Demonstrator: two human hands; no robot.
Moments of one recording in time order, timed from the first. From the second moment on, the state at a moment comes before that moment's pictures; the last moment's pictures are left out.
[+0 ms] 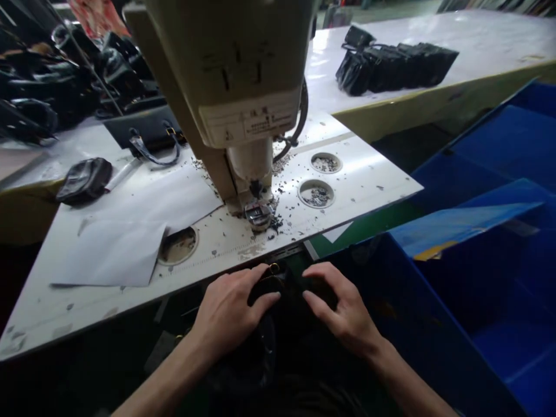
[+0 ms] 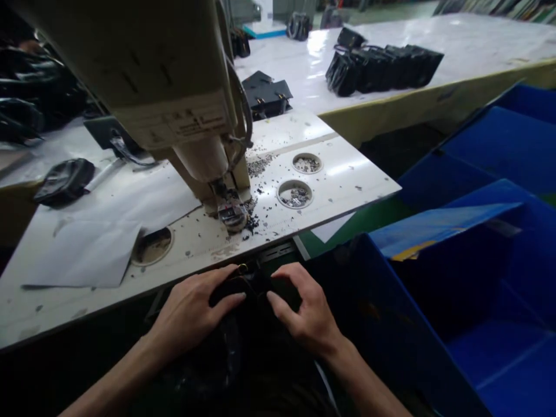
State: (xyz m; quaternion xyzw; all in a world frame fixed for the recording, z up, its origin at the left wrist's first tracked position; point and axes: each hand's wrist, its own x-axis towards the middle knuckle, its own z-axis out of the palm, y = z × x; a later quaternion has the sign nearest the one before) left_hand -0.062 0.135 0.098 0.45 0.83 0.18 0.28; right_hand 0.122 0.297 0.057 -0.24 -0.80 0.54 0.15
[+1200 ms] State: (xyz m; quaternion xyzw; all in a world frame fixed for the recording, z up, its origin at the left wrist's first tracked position) left_hand -0.028 0.128 0.013 0.57 0.62 0.31 0.45; right_hand 0.185 0.244 -0.011 -0.39 -0.56 0.73 0.08
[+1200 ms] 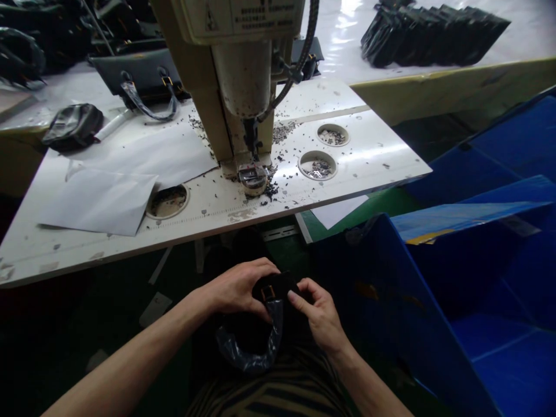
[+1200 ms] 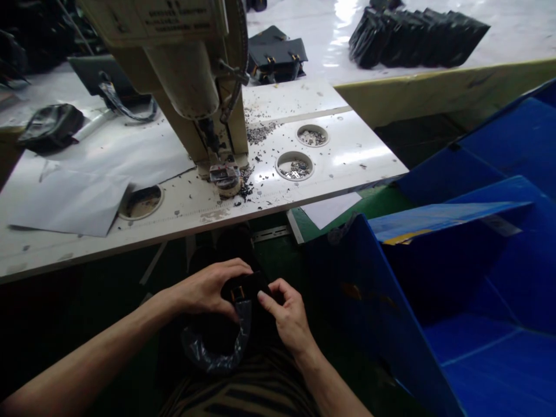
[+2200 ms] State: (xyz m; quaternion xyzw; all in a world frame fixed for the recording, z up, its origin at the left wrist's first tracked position) left_hand 0.006 0.109 -0.040 0.51 0.76 0.10 0.39; right_hand 0.191 0.256 -0.098 -0.23 -0.77 0.59 -0.01
